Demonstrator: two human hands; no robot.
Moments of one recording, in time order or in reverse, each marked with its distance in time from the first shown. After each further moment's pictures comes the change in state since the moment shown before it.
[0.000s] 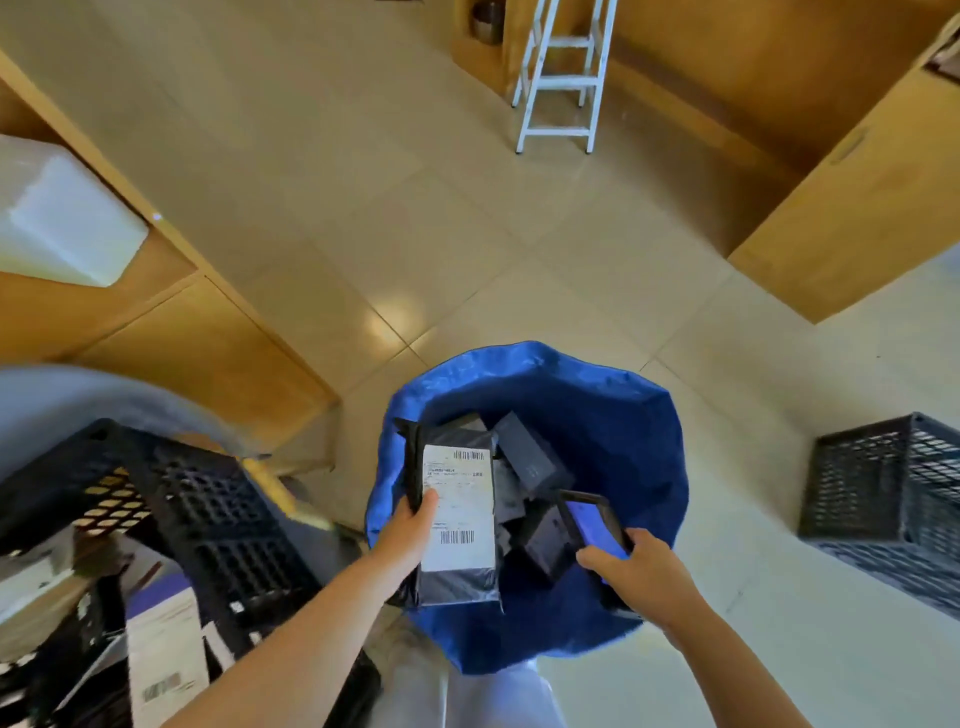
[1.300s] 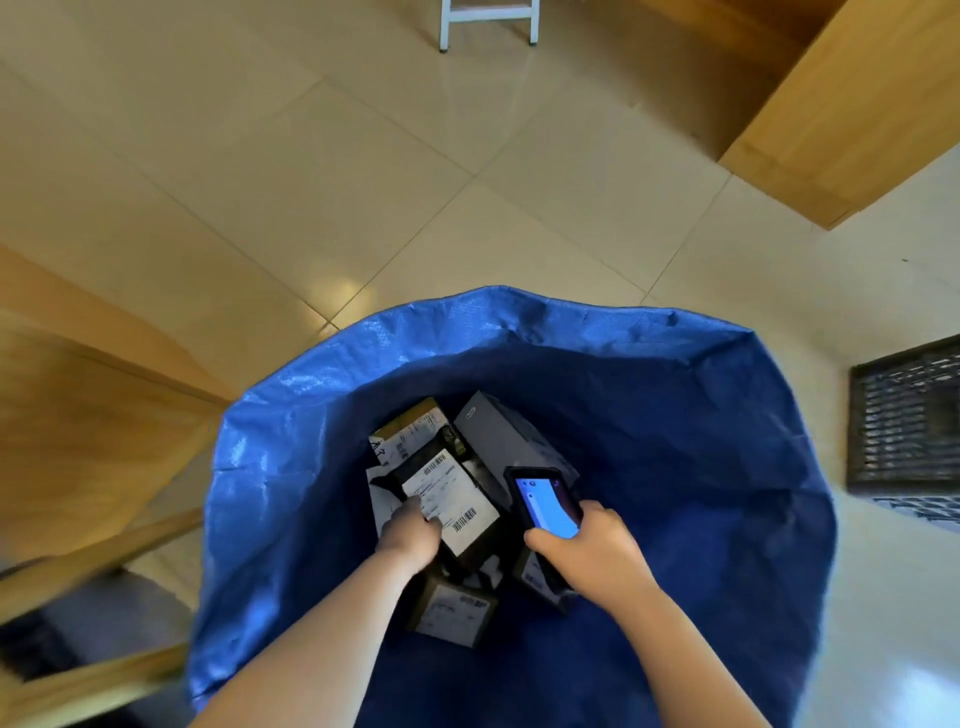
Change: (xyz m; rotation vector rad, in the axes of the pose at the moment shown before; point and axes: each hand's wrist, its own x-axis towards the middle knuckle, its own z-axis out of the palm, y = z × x) left_hand 0.304 -0.062 0.126 0.402 -0.112 0.039; right_hand 0.257 0.031 0.118 0.036 0.042 0.062
